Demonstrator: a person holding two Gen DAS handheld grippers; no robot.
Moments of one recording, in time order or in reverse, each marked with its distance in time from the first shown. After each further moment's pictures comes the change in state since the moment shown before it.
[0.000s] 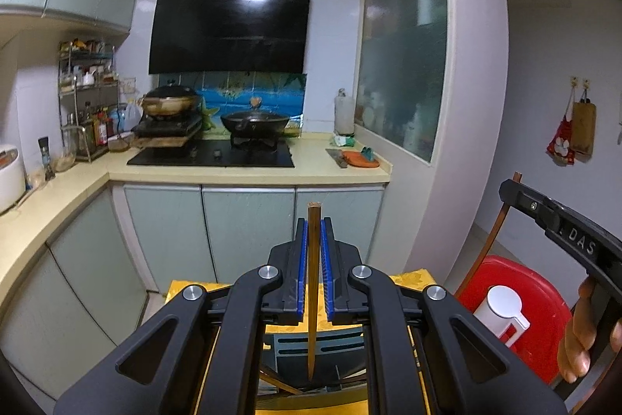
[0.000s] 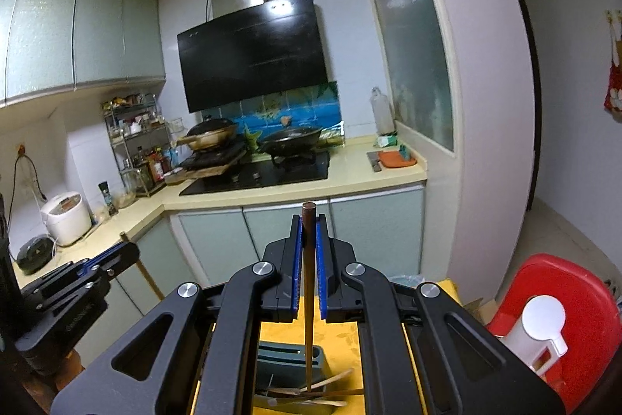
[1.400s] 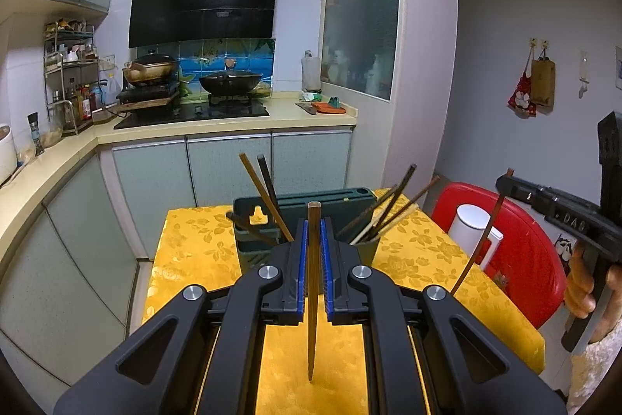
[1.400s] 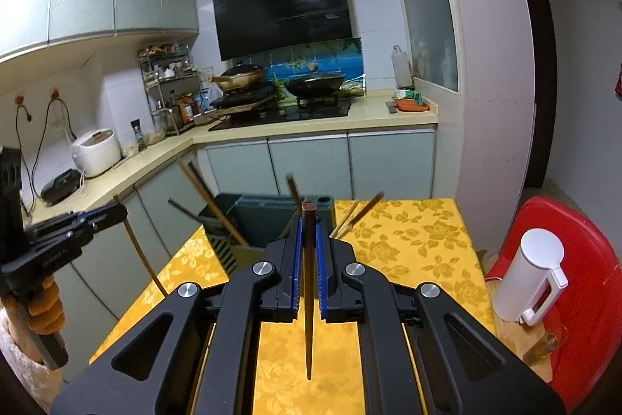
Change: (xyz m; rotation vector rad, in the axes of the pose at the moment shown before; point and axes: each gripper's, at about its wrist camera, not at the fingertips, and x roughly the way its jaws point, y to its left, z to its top) left arm -0.107 0.026 -0.129 0.074 0.094 -0.131; right arm -0.107 -0.006 -0.118 -0.043 0.113 0.078
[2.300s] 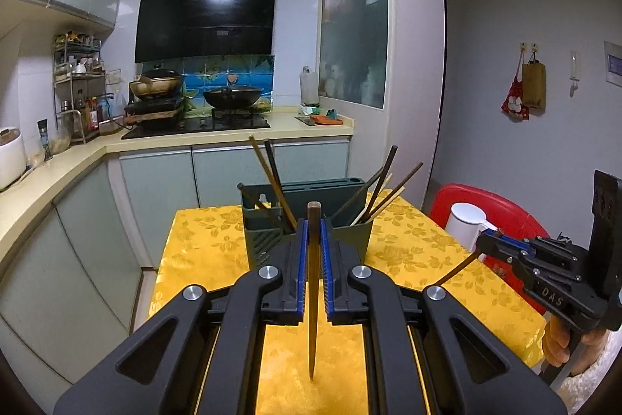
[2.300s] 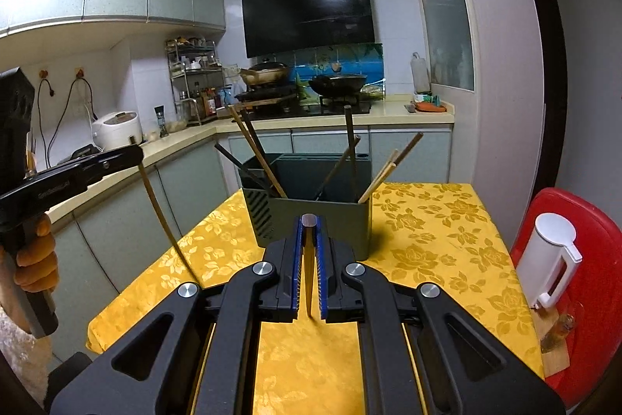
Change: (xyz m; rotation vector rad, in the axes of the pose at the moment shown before) left arm -0.046 -0.006 -0.045 0.026 -0.076 -0.002; right arm -0.029 0.049 -0.090 -0.070 -0.043 0.047
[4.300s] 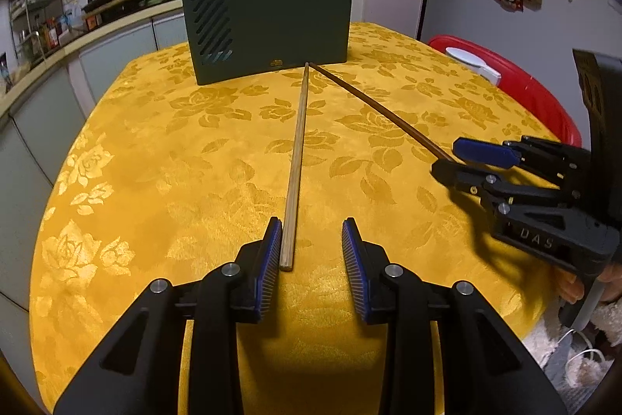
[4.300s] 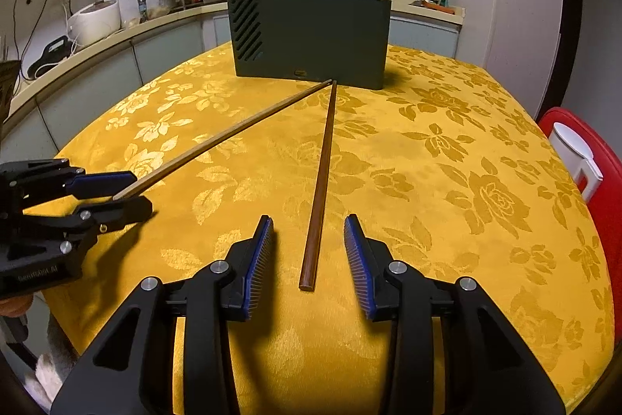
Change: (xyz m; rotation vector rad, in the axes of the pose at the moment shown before) left arm 0.073 -0.017 -0.202 0.077 0.421 -0.056; right arm 0.078 0.014 -0.160 -0.068 0.353 -0.080
